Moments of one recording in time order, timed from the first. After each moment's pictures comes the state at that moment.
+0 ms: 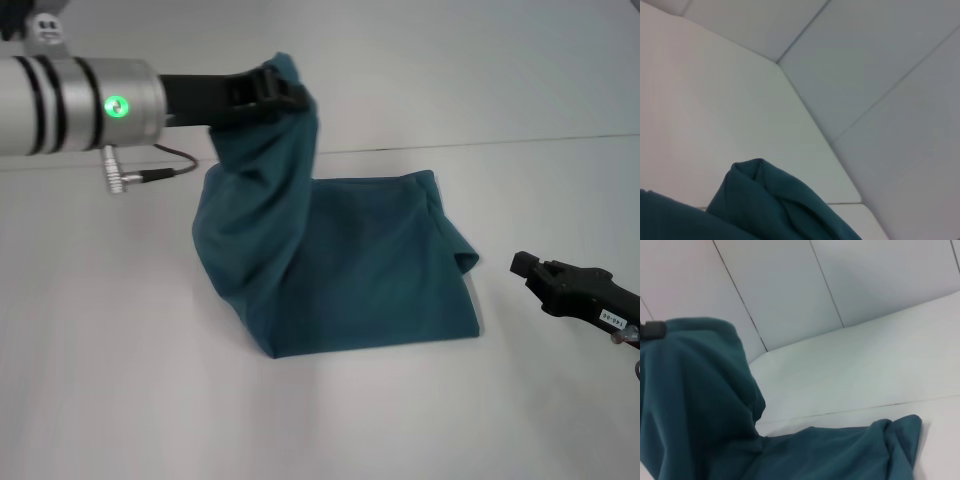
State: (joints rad) left arm -0.82 -2.15 0.92 1.00 2.10 1.14 -2.62; right arm 0.42 2.09 -0.44 -0.37 -1.77 -1.24 1.23
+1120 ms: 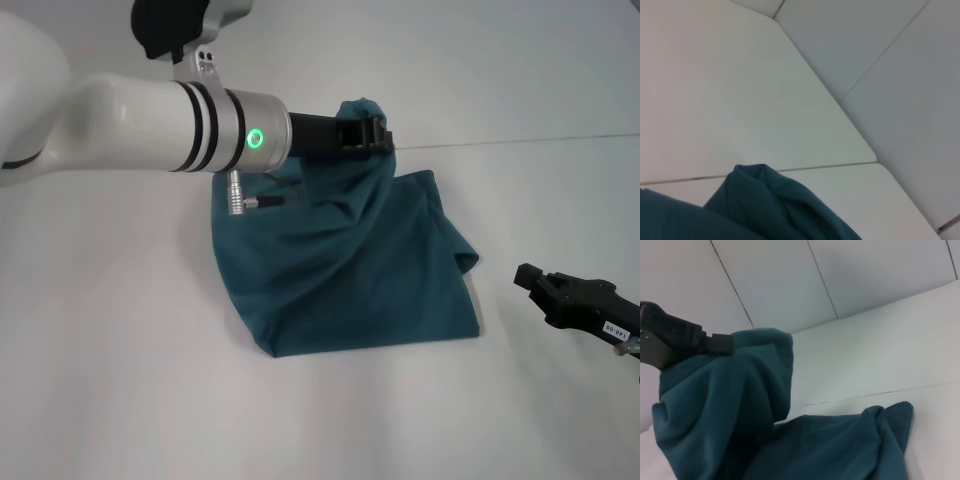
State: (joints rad) left arm -0.97 -2.17 1.17 0.76 2.10 0.86 -2.64; right arm 0.40 2.09 -0.45 -0.37 -1.77 -1.23 1.23
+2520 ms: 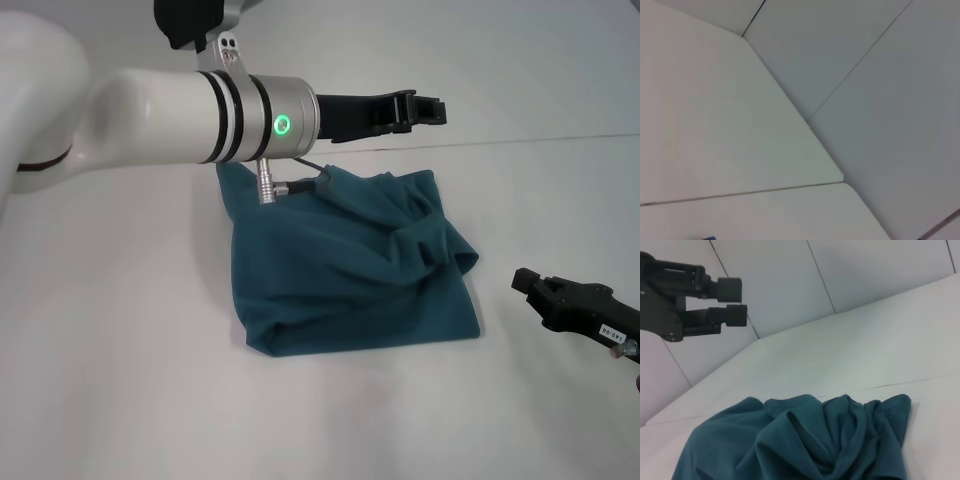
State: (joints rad) left arm -0.98 -2.17 1.23 0.73 1.92 0.80 -2.57; right arm 0.41 2.09 -0.45 -0.36 -1.78 -1.21 1.23
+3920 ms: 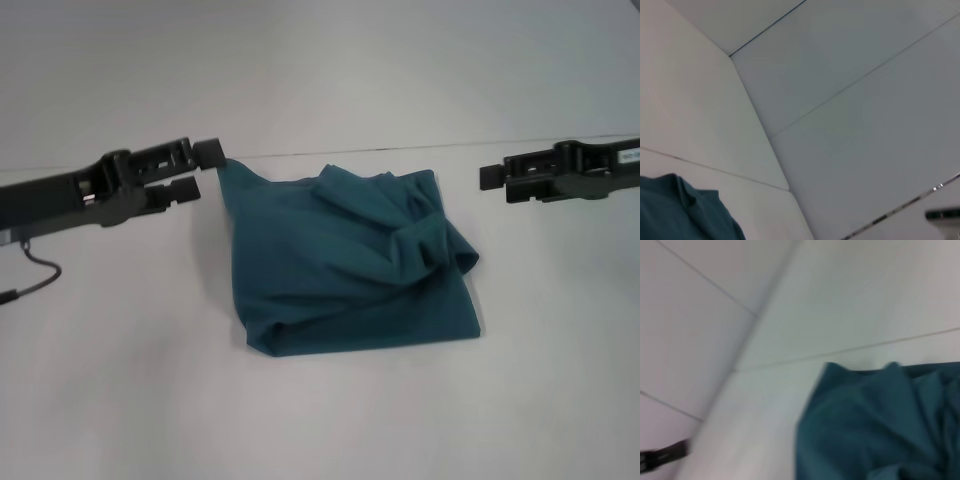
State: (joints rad) left arm -0.59 -2.11 0.60 0.95 1.91 1.61 -2.41; right arm 0.74 1.89 -0.56 -0.79 -2.27 -1.59 2.44
